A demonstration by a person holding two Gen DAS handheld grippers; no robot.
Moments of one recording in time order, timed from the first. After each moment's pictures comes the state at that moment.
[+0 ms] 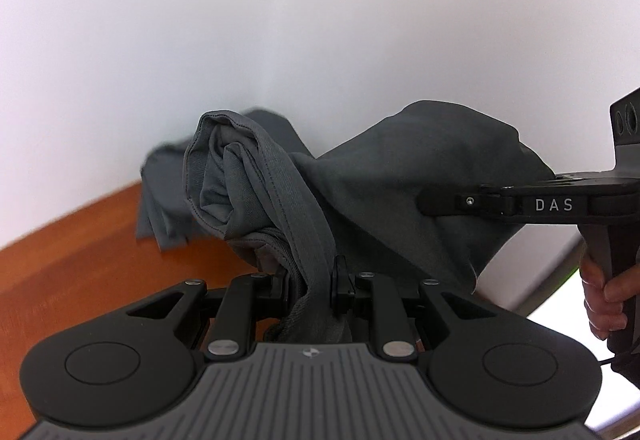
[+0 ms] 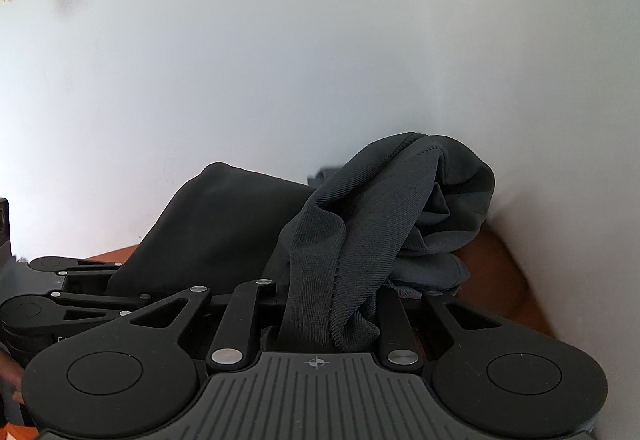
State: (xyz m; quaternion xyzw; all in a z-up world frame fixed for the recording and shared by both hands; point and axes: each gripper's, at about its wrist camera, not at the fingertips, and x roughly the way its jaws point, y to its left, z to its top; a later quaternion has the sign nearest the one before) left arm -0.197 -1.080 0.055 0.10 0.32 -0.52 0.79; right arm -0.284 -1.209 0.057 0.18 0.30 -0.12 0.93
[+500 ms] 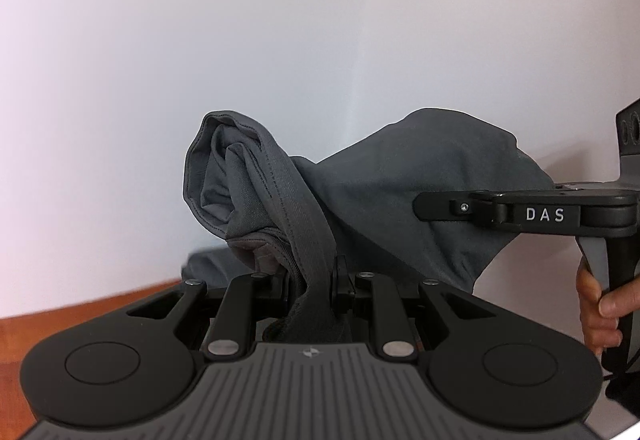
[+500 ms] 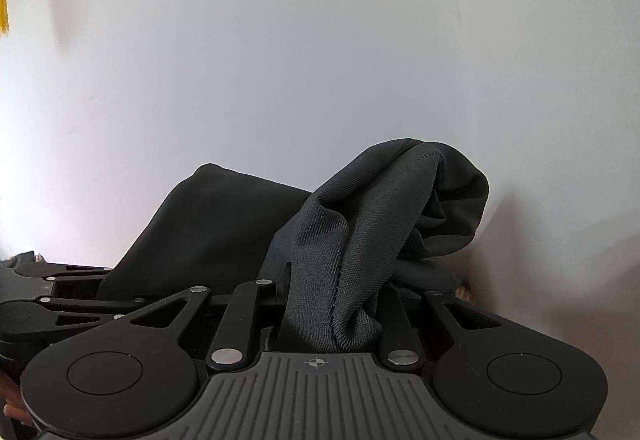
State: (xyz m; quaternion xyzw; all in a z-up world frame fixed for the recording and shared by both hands) left arm -0.116 -1.233 0.096 0.06 0.28 -0.40 0.87; right arm -0.149 -1.380 0.072 0.13 0.26 -0.02 0.96
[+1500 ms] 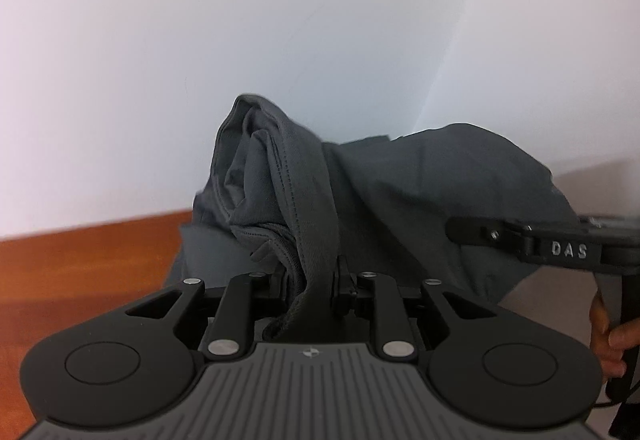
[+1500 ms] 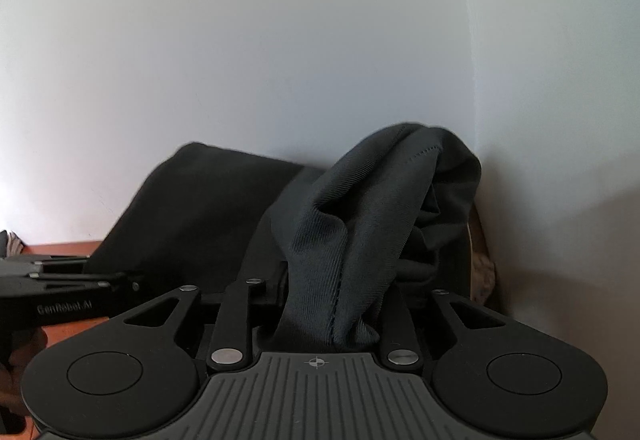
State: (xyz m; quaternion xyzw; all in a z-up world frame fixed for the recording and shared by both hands) left arm -0.055 -1.232 0.007 0.04 0.40 -0.34 0.85; right arm -0.081 -1.435 -0.093 0.17 0.37 -0.03 0.91
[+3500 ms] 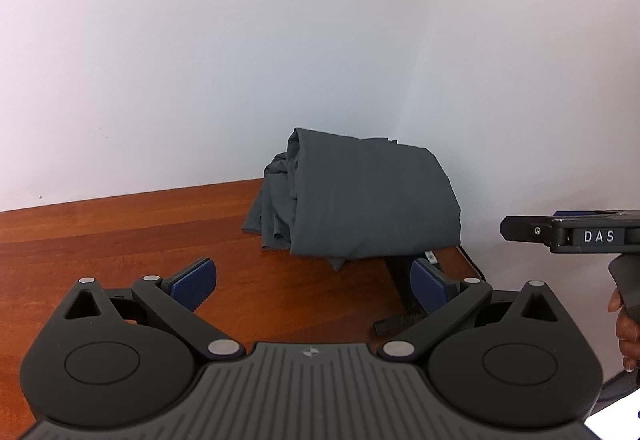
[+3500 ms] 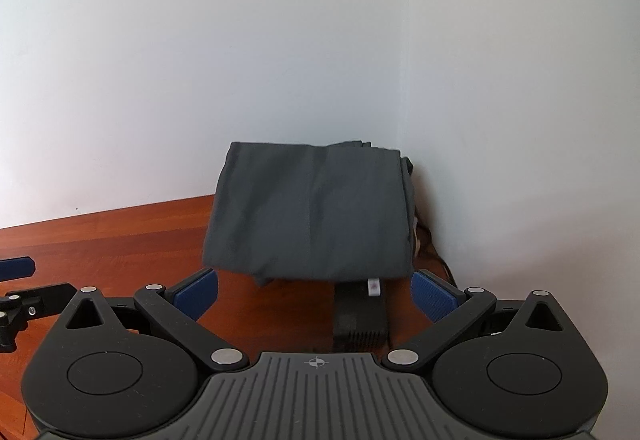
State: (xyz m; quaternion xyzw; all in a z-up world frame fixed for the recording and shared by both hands) left arm -0.216 -1.093 0.125 0.05 0.33 -0.32 0.89; right arm -0.232 -1.252 0.010 0.11 0.34 -0.18 0.92
